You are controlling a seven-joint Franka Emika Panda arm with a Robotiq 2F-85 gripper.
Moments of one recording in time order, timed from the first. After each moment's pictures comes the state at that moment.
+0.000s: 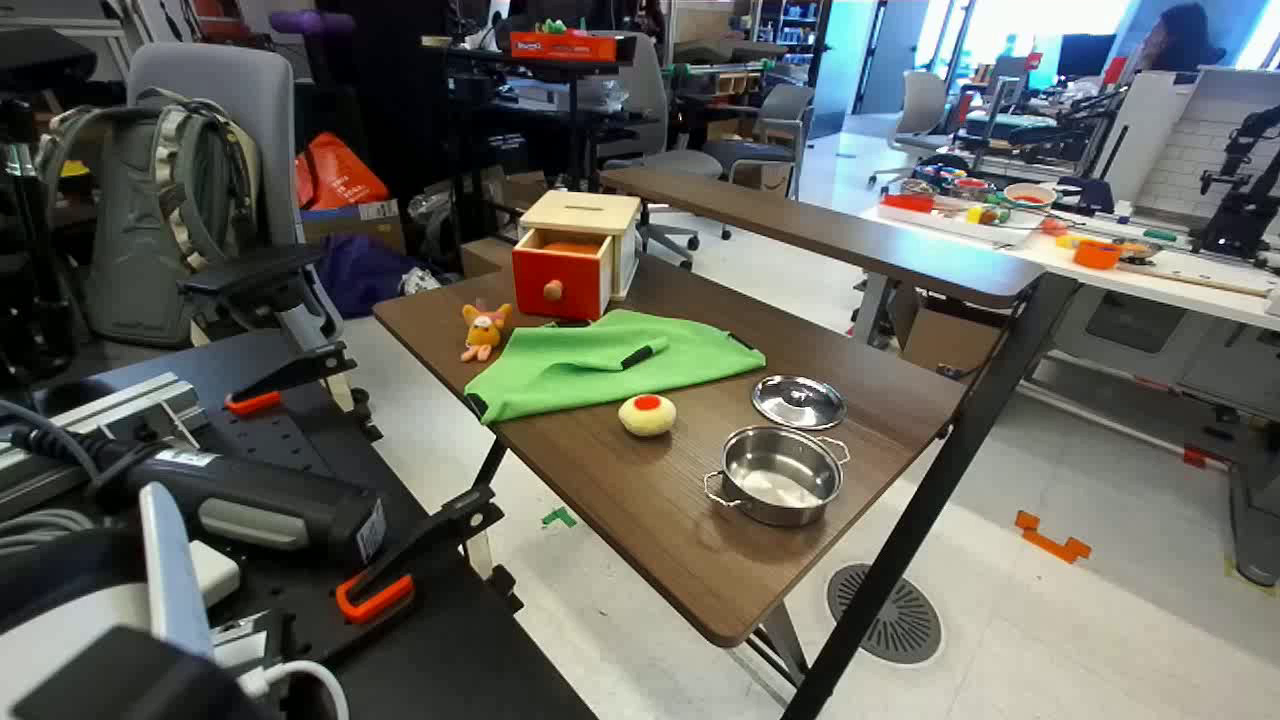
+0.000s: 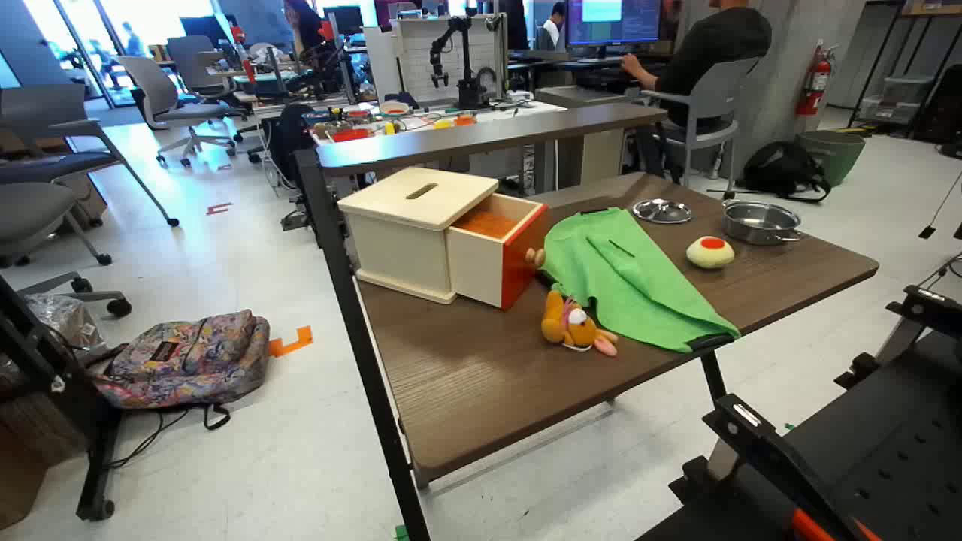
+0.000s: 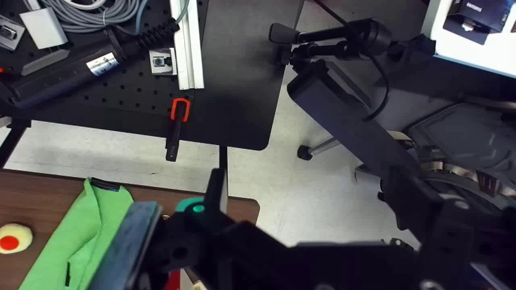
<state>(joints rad) 0.30 -0.82 0.14 -2.60 0.34 1.75 0.05</state>
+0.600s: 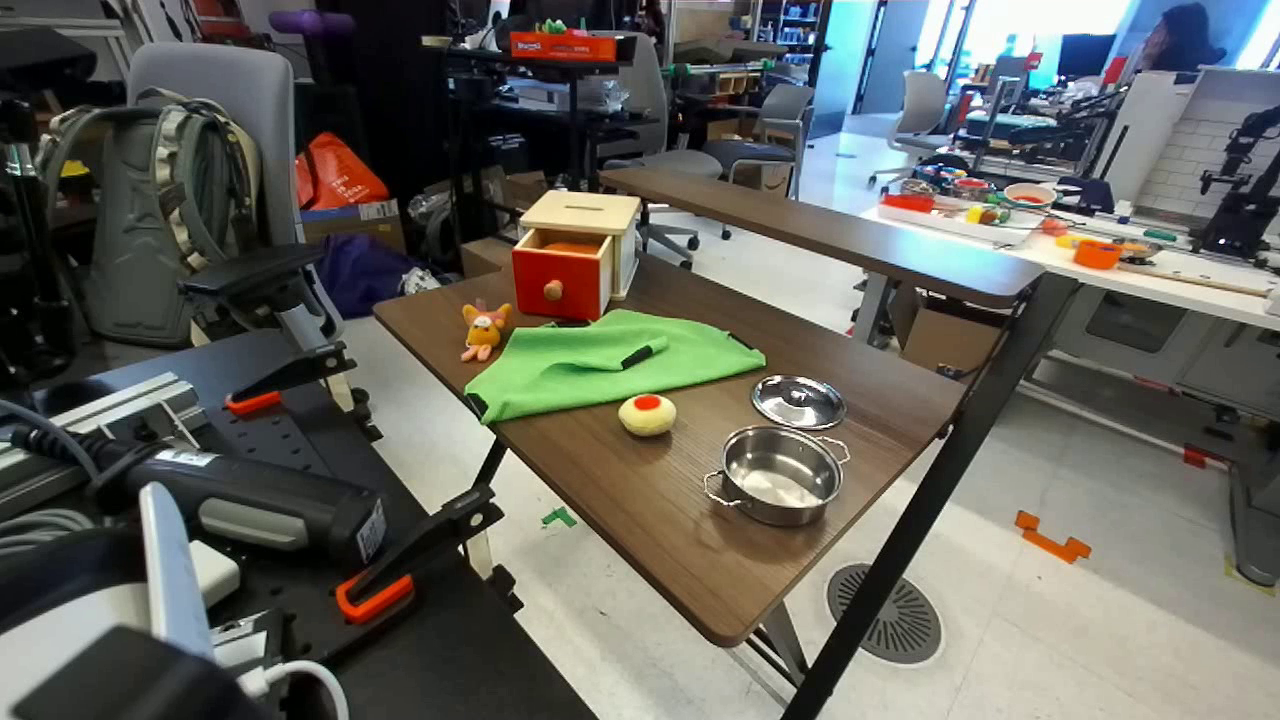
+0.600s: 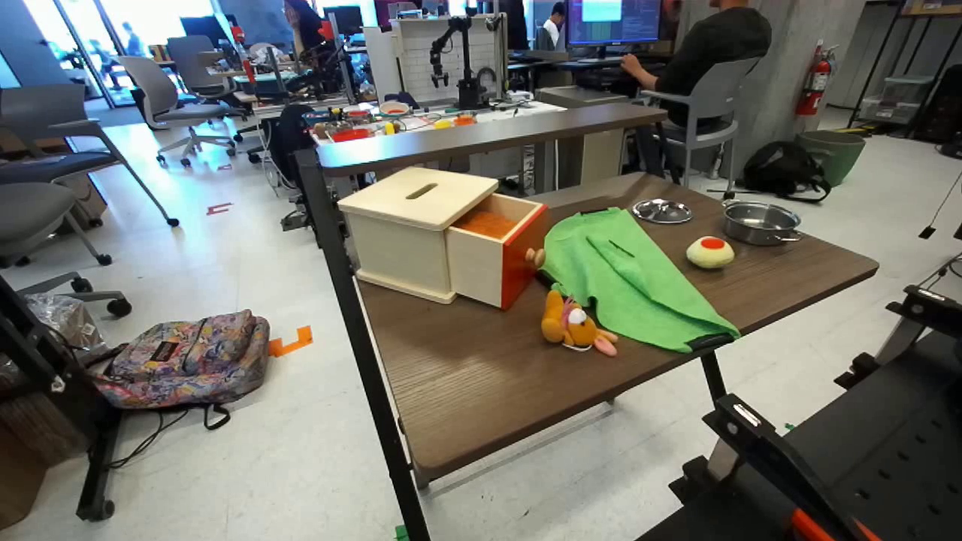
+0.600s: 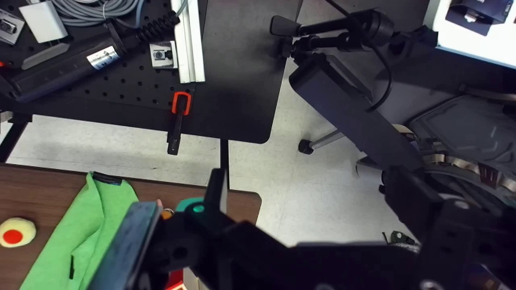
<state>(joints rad) 0.29 -0.82 0.14 -2.60 0.34 1.77 0.05</state>
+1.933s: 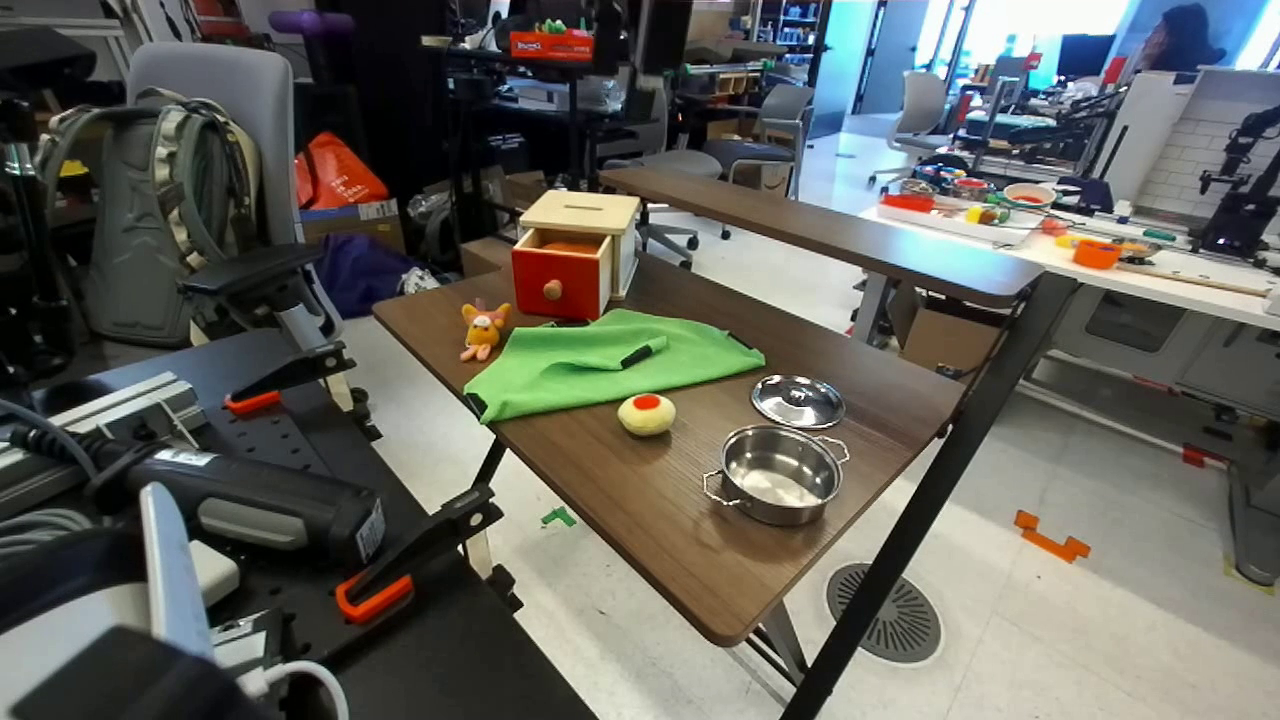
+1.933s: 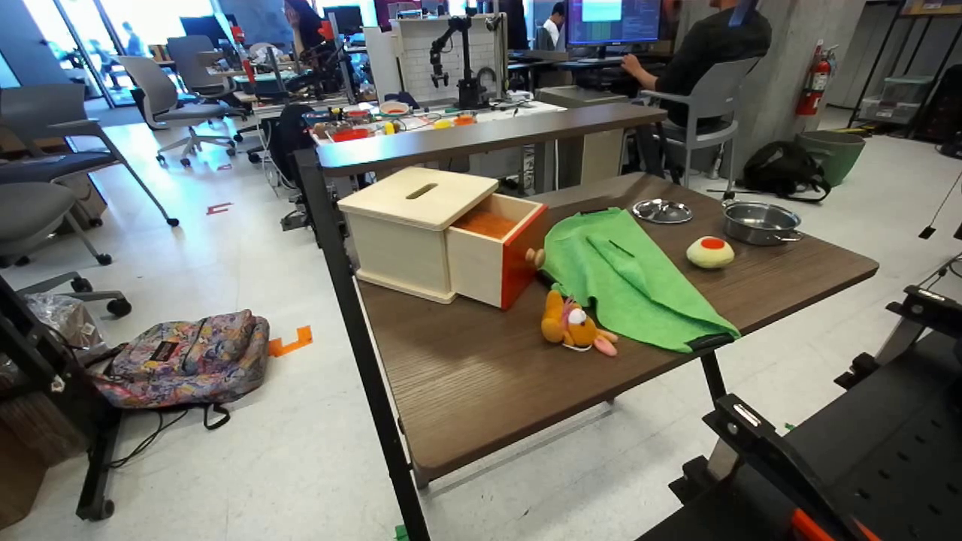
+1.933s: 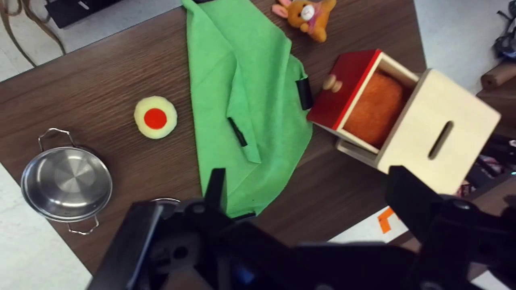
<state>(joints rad) -0.06 0.15 -0.05 -2.04 0.32 2.18 0.09</state>
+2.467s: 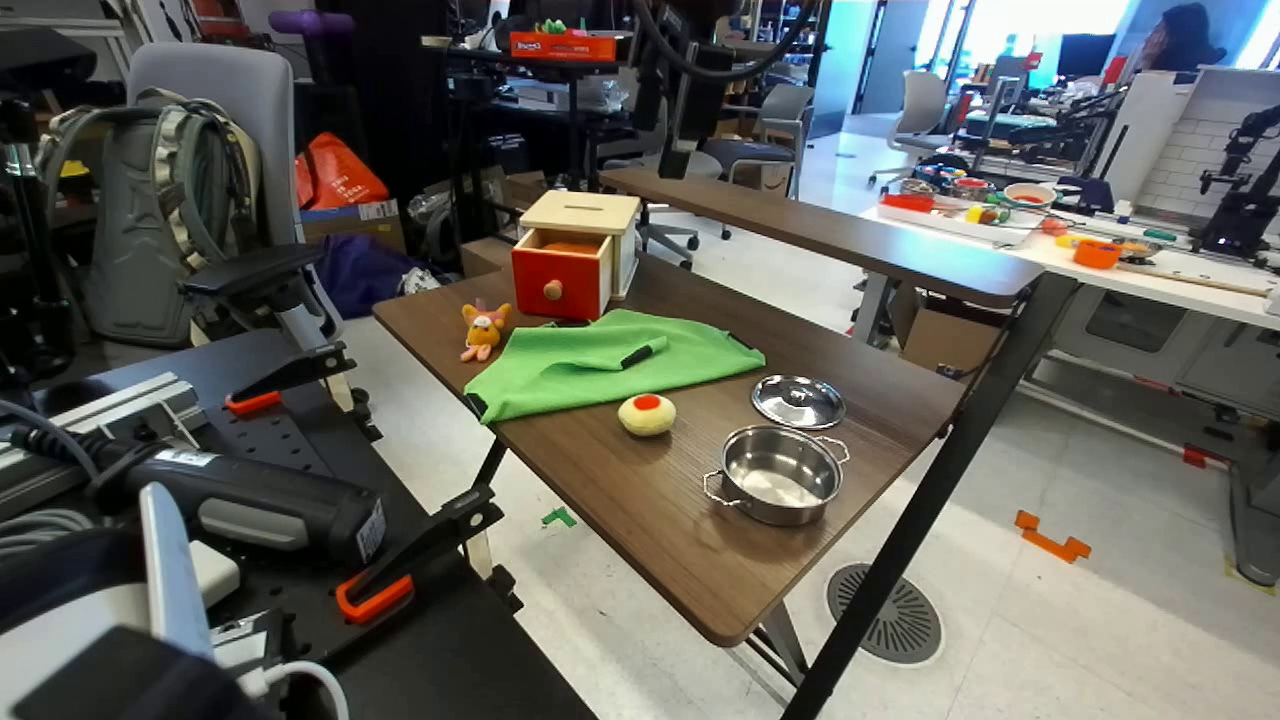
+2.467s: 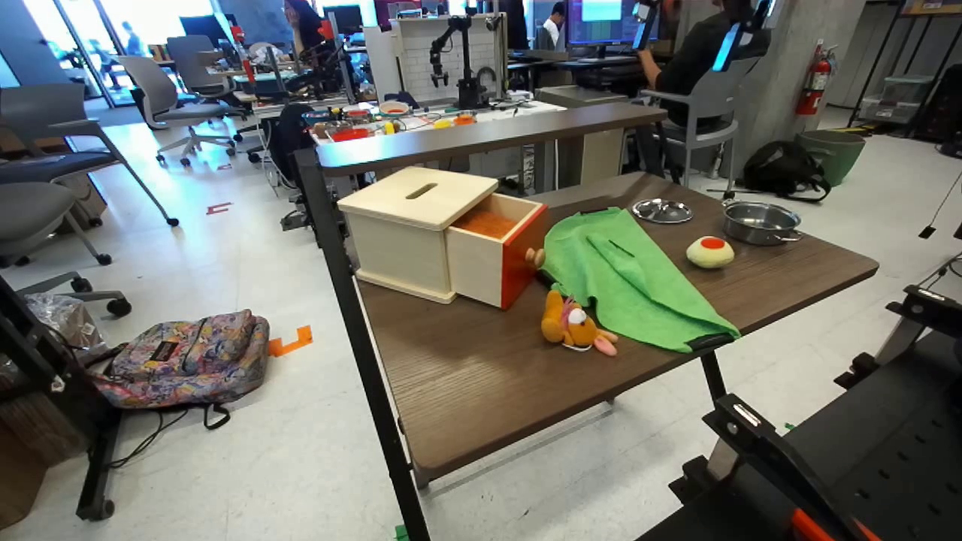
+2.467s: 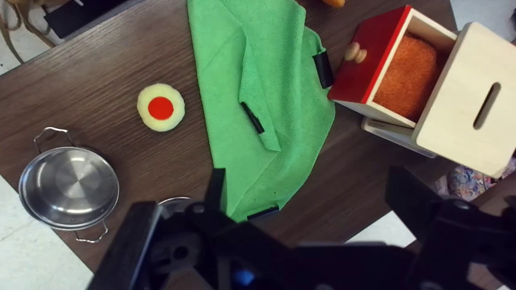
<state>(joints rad) -0.07 0.29 -0.06 -1.95 0.34 2.21 0.14</state>
